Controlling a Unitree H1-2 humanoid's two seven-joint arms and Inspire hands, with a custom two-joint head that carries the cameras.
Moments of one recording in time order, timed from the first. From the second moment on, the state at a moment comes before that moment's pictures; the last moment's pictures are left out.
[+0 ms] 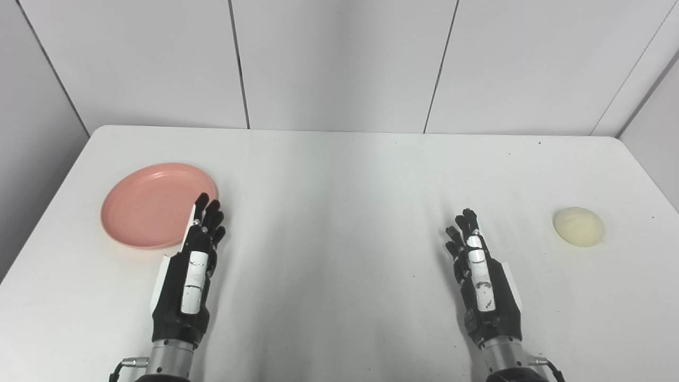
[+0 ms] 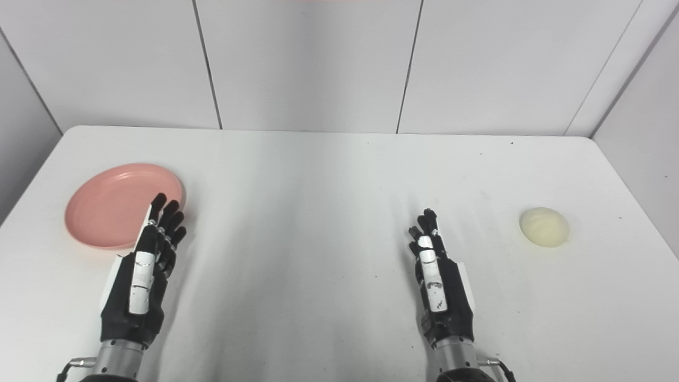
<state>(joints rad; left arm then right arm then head) 0.08 0.01 -0.05 -0.31 -0.06 0.06 -0.06 0.08 0.01 -0.02 -0.30 0.16 0.13 0.00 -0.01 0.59</state>
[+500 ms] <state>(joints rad) 0.05 0.02 -0.05 -0.31 -0.08 0.09 -0.07 0.08 0.02 -0.02 -0.33 0.16 0.14 -0.01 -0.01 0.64</state>
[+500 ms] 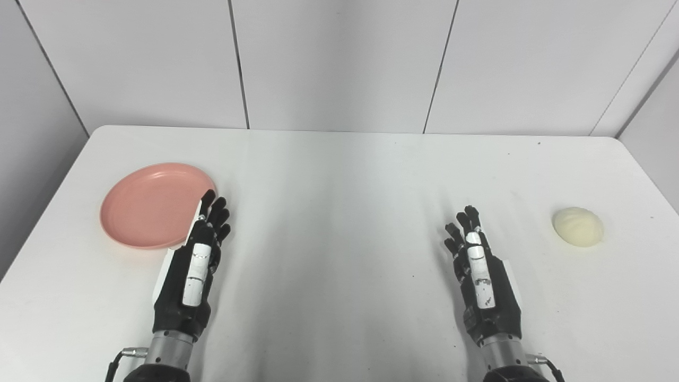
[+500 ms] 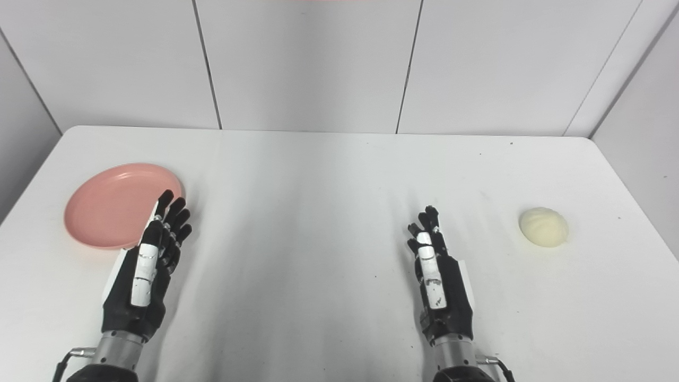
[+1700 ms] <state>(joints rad) 0.05 -0.03 -0.06 -0.24 -0.09 0.09 -0.05 0.07 -0.03 -0.05 -0.26 0.22 0.14 0.03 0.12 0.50</state>
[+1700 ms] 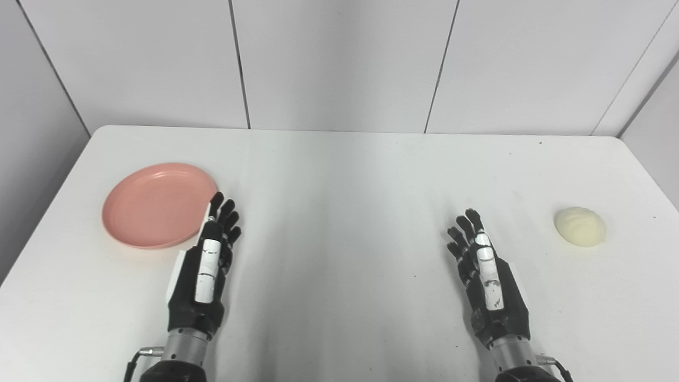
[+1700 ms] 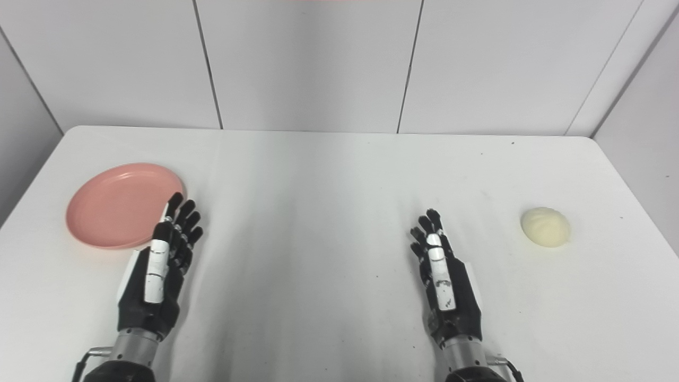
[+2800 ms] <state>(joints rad) -0.03 -0.10 0.00 -0.18 -0.12 -0.06 0.00 0.05 -0.06 -0.07 -0.16 0.23 0.01 0.09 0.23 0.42</state>
